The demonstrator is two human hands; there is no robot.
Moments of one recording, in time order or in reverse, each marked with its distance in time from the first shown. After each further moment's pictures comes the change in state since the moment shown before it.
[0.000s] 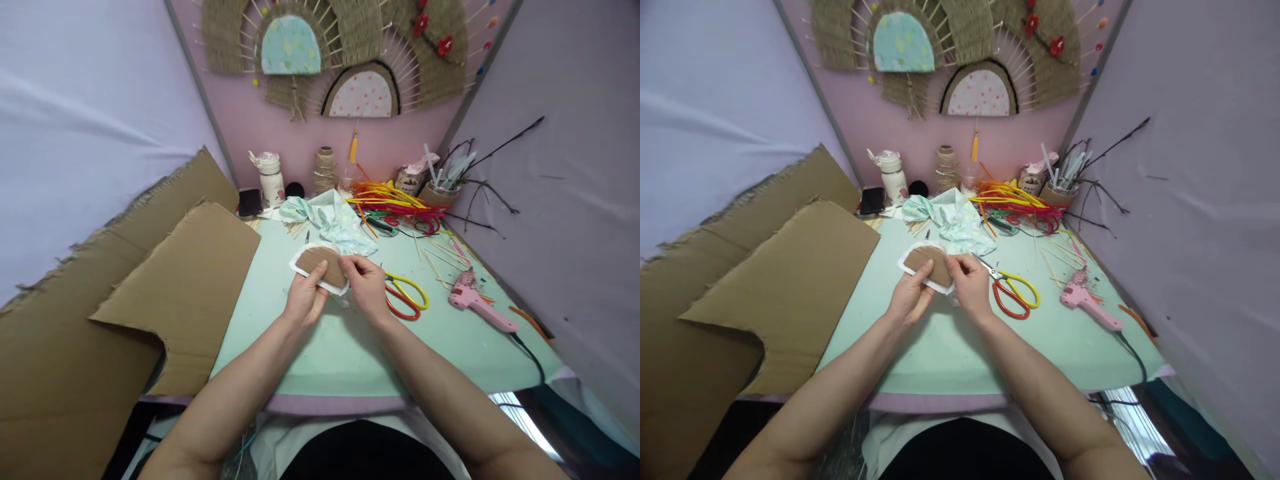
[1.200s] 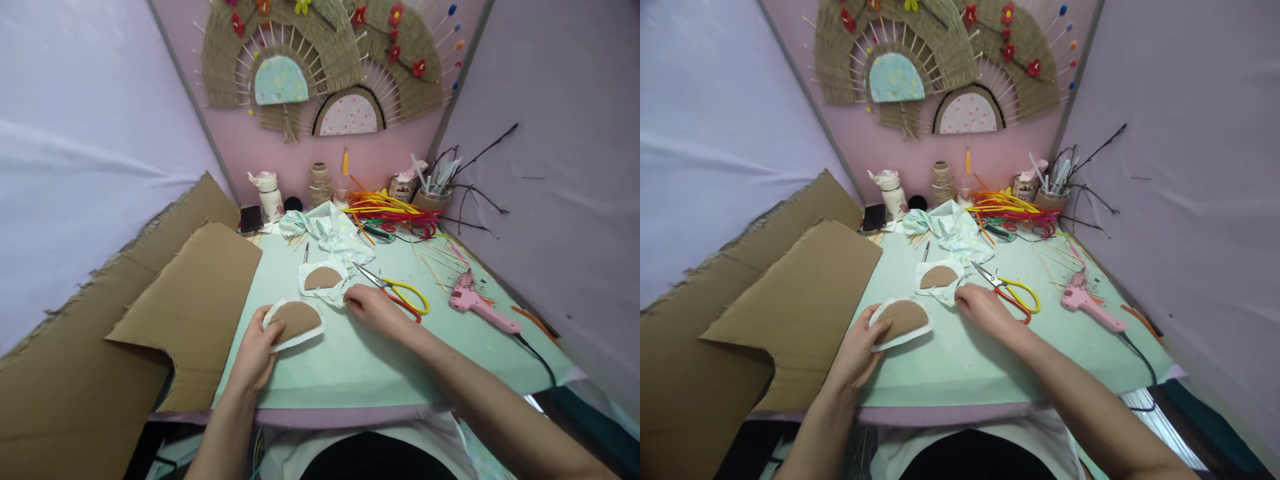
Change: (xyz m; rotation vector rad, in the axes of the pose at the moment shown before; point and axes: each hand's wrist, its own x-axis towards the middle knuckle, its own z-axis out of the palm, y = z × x) left_hand -0.069 0.053 -0.064 0.576 0.270 -0.078; right_hand -0.007 -0.006 -0.048 -0.755 -0.588 -0.222
